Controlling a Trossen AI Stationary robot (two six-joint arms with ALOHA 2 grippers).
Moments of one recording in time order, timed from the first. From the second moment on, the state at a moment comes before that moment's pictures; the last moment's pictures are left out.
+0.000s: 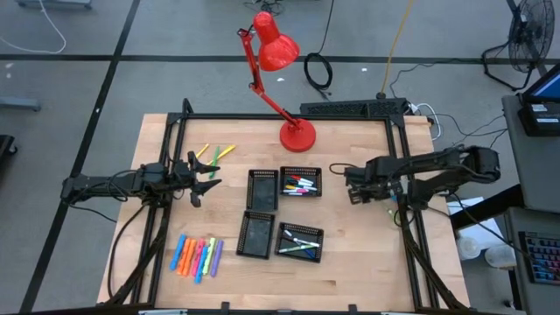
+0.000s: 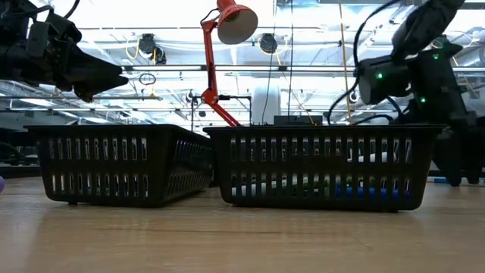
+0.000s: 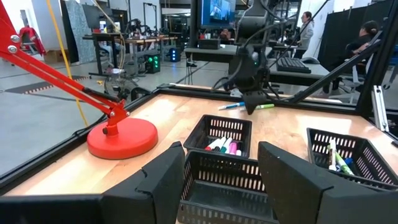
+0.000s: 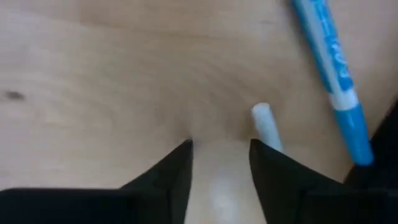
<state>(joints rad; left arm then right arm) 0.03 0.08 0.01 0.05 -0.16 -0.05 -0.19 1.32 0.57 -1.01 -0.05 1.20</state>
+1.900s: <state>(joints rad) 0.03 0.08 0.02 0.06 -0.16 -0.05 0.00 1.35 0.76 -1.28 0.26 1.17</state>
